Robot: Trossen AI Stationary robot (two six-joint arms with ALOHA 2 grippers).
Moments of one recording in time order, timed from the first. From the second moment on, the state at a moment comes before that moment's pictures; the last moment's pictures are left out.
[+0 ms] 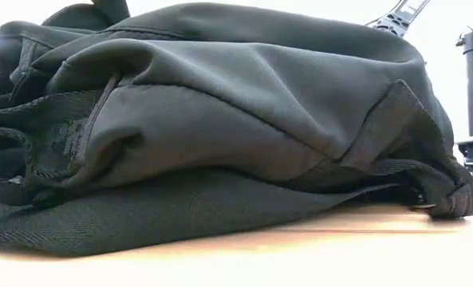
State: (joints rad) left arm -0.66 1.93 1.72 -1.53 -0.74 -1.14; right arm -0.28 1.62 0.78 -1.06 0.67 0.58
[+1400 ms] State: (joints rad) left arm -0.69 1.93 1.72 -1.55 -0.68 -1.09; right arm -0.07 1.56 0.88 -1.19 0.44 0.54
